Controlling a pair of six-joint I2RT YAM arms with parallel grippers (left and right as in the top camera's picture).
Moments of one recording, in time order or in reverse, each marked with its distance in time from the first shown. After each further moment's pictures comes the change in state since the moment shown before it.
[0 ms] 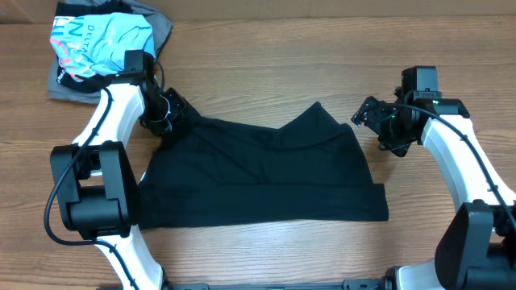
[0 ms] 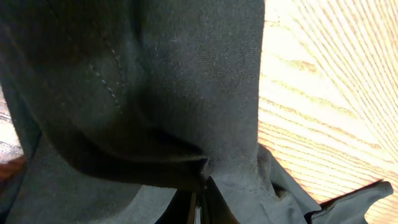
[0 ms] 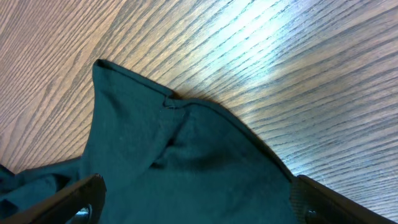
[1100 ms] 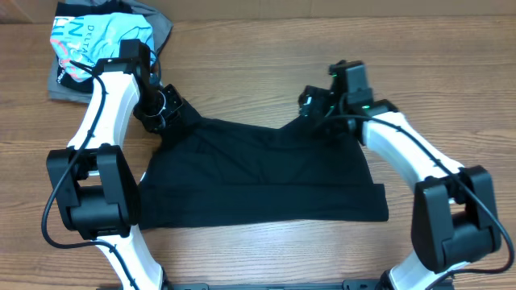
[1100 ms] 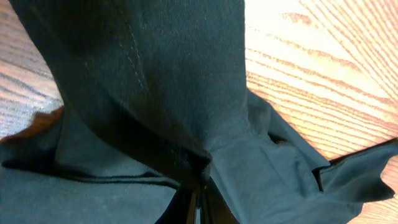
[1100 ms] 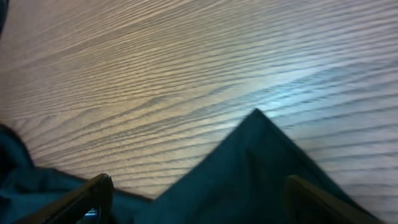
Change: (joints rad) left arm 0.000 0.000 0.147 -0.259 -0.006 0.126; right arm 0.318 0.153 -0.009 0.501 0.127 -0.081
